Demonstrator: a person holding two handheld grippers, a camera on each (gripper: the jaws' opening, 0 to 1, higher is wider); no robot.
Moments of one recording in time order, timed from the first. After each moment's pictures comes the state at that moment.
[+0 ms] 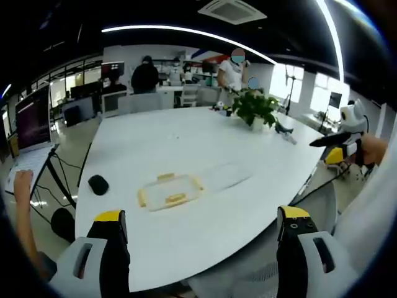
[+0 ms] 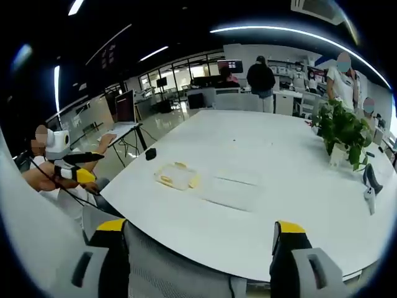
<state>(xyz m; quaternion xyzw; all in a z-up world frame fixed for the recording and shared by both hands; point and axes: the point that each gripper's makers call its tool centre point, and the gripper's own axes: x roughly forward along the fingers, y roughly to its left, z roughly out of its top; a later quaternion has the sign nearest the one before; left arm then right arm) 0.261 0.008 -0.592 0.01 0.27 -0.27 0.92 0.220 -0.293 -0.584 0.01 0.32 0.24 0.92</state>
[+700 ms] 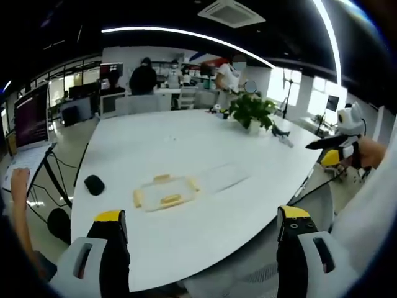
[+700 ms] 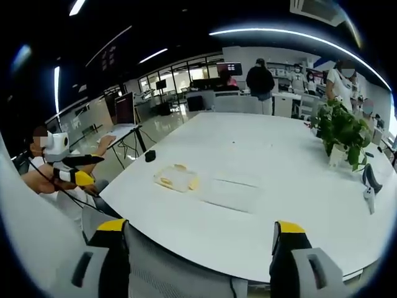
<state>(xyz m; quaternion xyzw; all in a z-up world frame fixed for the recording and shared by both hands) 0.255 0.002 -0.591 0.01 0.26 -0.28 0.92 0.219 -0.291 -0.584 0.01 0.31 0.24 0.92</state>
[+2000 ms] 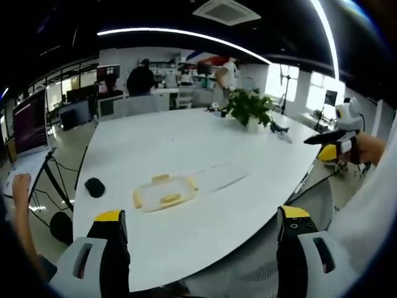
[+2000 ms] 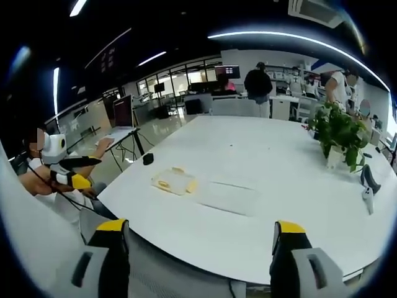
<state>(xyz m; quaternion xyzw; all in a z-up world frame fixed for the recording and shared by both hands) 0.252 -0.002 -0.591 0.02 0.26 -0.28 0.92 0.222 -0.295 -0.583 0.01 0.30 0.23 0.93</state>
